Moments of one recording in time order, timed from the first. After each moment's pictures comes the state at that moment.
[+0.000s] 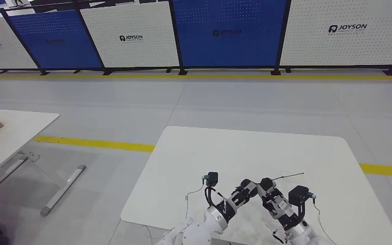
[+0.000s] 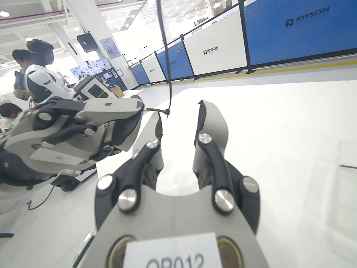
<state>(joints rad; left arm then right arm) 1.50 -1.30 -0.89 -1.76 0.07 -0.04 0.03 -1.45 -1.00 0.94 -1.59 -0.73 -0.34 -0.30</state>
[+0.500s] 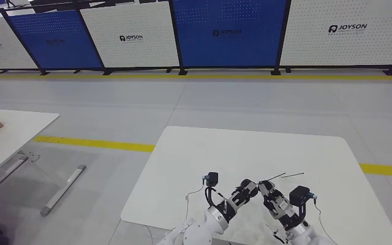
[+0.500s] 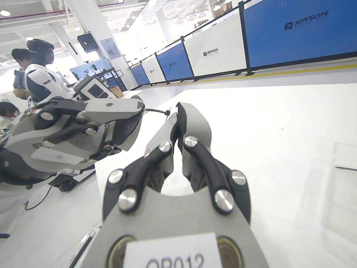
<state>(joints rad) 1.50 -1.30 -0.88 -1.76 0.08 -0.04 0.05 -1.44 -0.99 0.93 -1.59 -0.73 -0.34 -0.32</state>
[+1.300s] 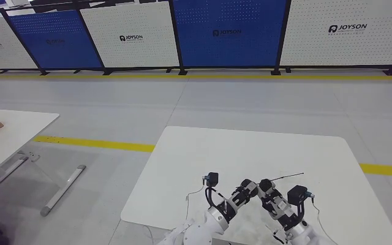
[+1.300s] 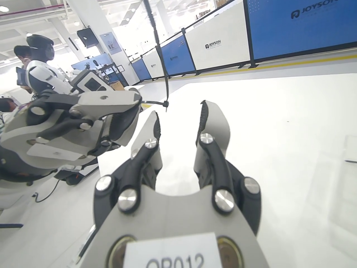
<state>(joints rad) 1.50 -1.31 -0.88 -1.75 0.08 -0.05 0.05 -1.43 -0.97 0.90 -1.59 -0.69 -0.34 -0.29</state>
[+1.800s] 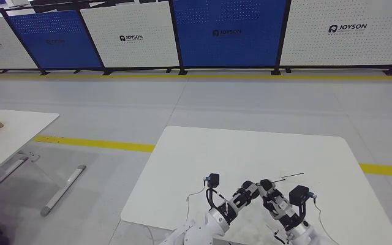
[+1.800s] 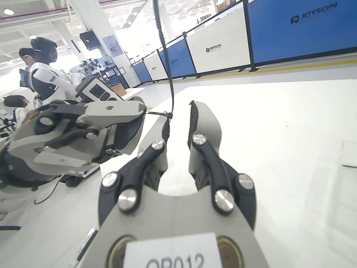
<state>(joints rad) 1.51 -1.31 -0.88 -1.76 0.10 -0.05 0.04 -1.43 -0.96 0.90 -1.60 -0.69 -0.34 -0.31</state>
